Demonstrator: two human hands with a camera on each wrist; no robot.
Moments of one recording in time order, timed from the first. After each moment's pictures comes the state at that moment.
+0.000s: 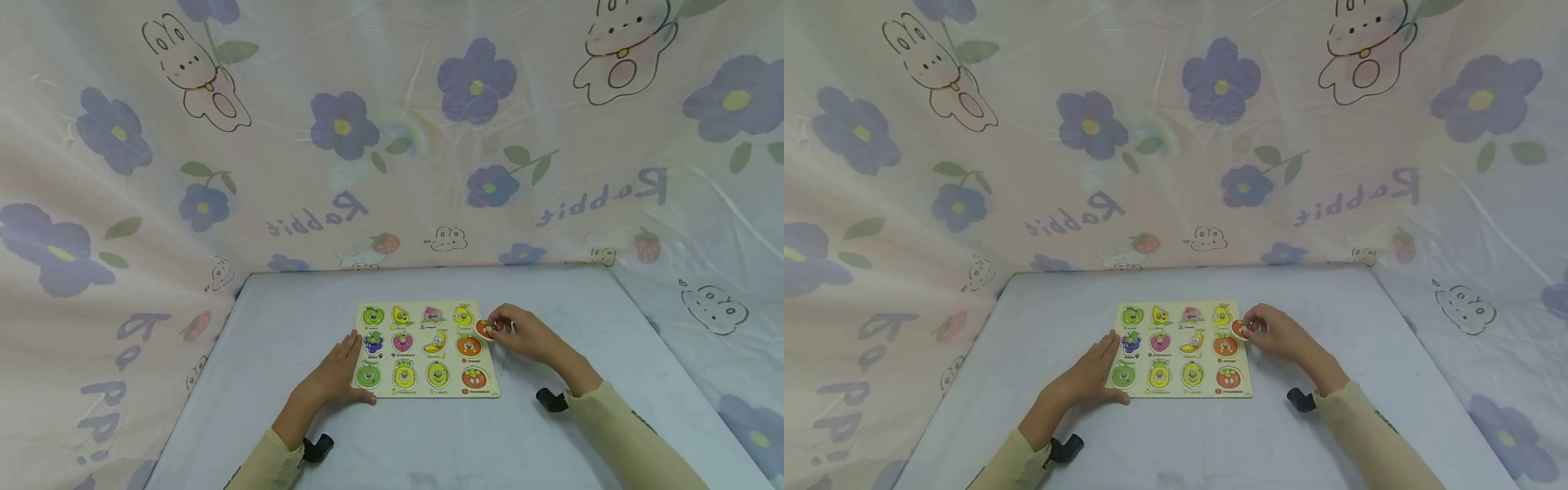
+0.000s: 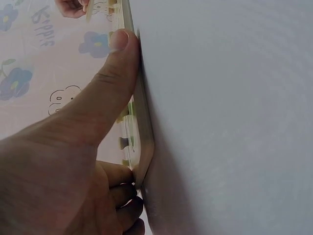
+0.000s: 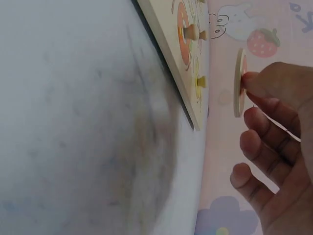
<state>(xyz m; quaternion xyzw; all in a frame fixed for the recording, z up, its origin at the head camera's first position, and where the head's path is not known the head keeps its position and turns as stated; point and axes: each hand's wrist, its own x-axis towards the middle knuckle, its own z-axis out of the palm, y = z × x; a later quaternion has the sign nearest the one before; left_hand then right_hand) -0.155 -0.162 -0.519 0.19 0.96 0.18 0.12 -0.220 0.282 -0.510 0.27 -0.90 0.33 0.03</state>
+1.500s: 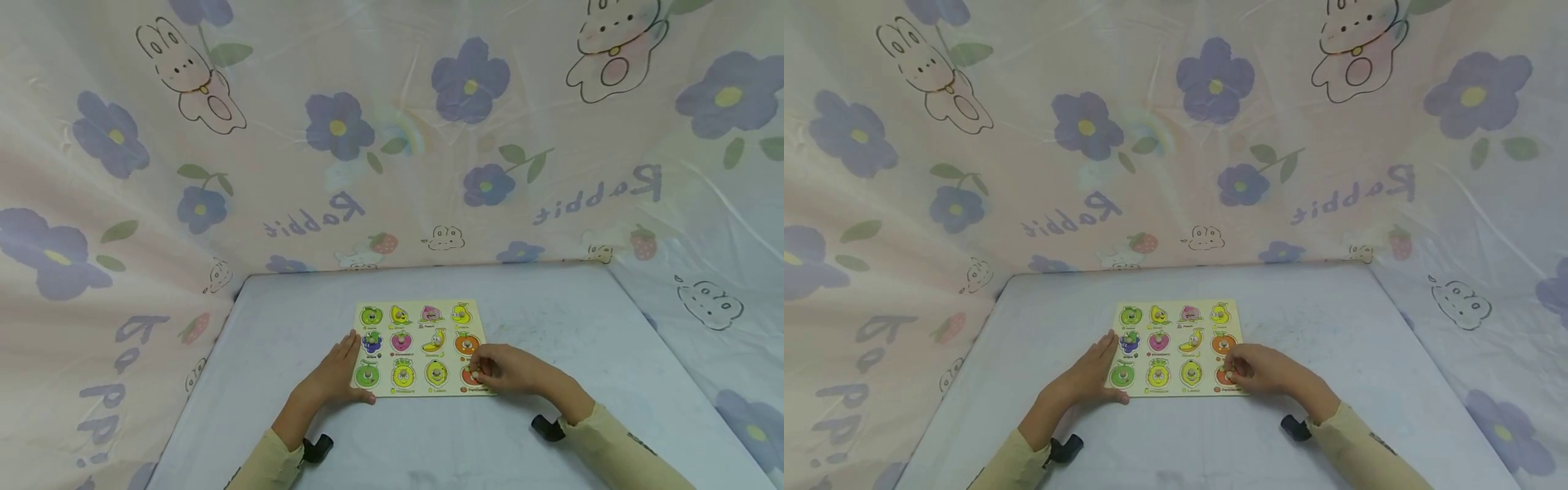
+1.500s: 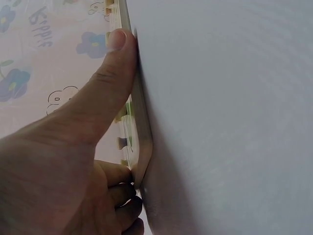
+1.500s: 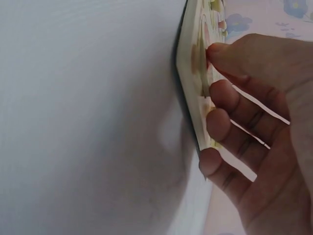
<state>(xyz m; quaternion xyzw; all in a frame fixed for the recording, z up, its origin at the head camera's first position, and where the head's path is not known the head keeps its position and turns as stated) -0.153 -0.160 -0.518 0.18 0.96 0.19 0.12 -0.172 0.258 -0.520 0.36 -0.86 0.33 -0.12</state>
